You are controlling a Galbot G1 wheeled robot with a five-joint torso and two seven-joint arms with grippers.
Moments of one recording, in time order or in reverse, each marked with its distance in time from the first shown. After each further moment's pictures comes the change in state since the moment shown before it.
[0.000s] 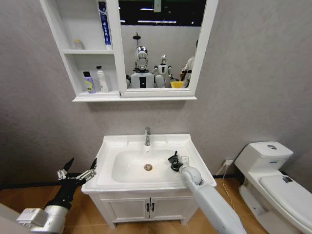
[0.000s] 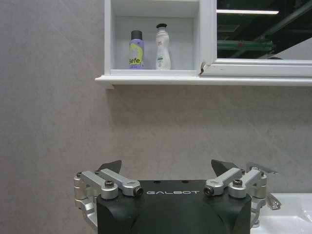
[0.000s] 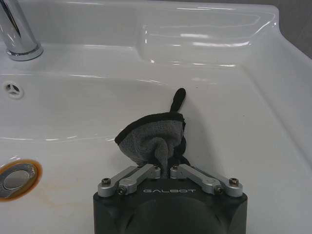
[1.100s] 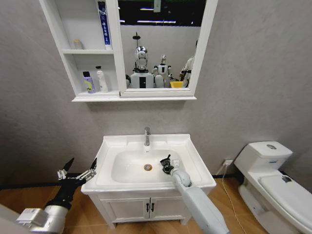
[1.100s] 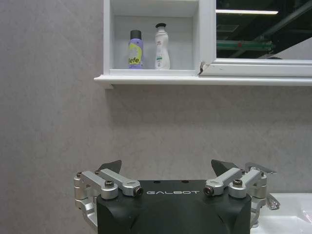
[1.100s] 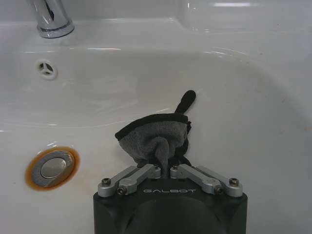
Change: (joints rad) left arm 0.000 0.000 0.000 0.000 0.000 0.000 0.000; right arm 0.021 0.141 -0.024 -0.138 -0.082 0.054 -0.075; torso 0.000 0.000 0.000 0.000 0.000
